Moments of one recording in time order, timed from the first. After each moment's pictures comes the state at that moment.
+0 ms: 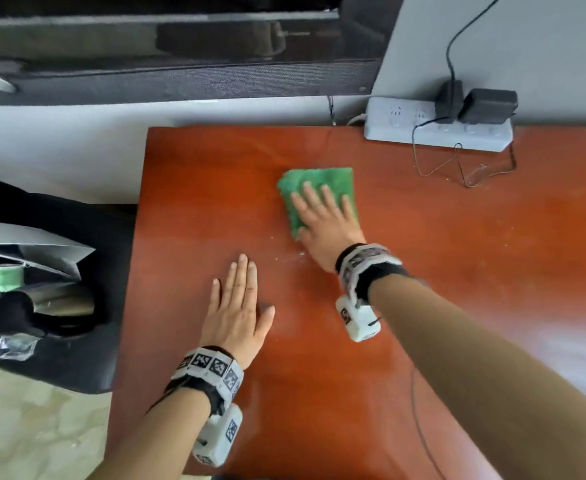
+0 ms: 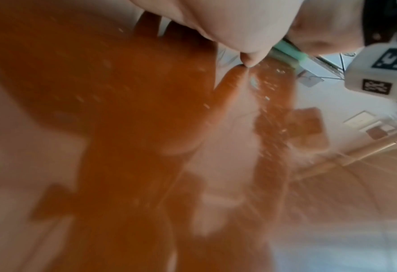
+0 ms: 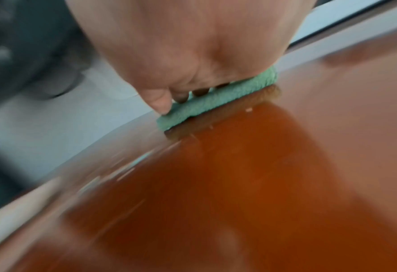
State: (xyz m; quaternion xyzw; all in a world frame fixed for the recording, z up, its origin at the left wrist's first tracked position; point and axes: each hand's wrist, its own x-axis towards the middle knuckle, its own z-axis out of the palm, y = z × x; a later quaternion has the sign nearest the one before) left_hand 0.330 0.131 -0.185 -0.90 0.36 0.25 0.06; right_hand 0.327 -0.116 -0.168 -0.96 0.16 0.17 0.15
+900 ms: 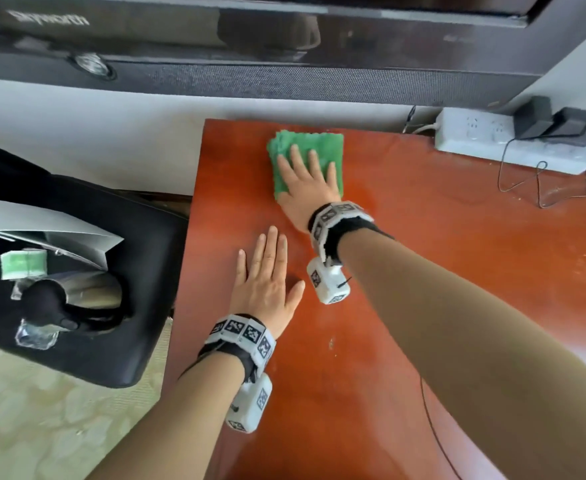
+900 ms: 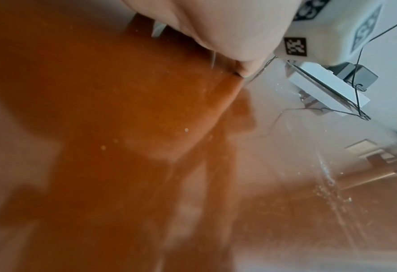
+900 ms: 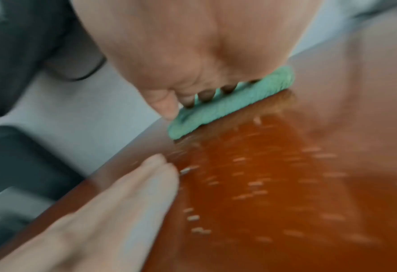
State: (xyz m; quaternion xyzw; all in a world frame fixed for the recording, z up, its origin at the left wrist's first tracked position) left_hand 0.406 0.138 -0.184 -0.91 0.35 0.24 0.02; right_hand 0.476 -0.040 -0.165 -0.95 0.18 0.17 0.17
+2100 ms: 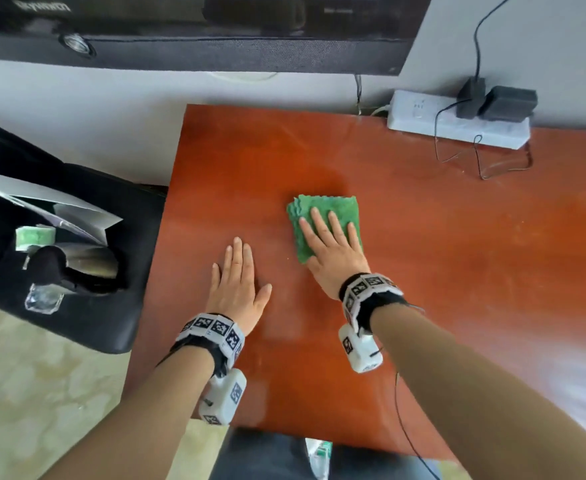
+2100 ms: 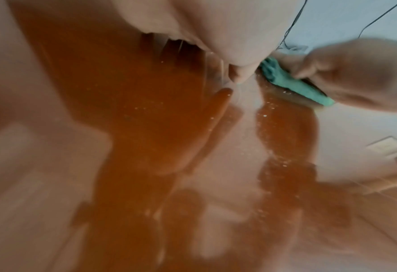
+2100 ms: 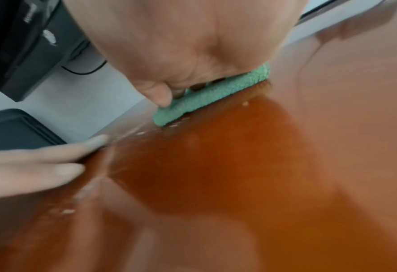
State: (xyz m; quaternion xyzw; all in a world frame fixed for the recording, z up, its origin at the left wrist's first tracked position) left_hand 0.316 0.149 -0.165 -0.92 0.25 0.29 0.04; right_hand 0.258 -0.056 -0.170 -0.96 0.12 0.20 0.15
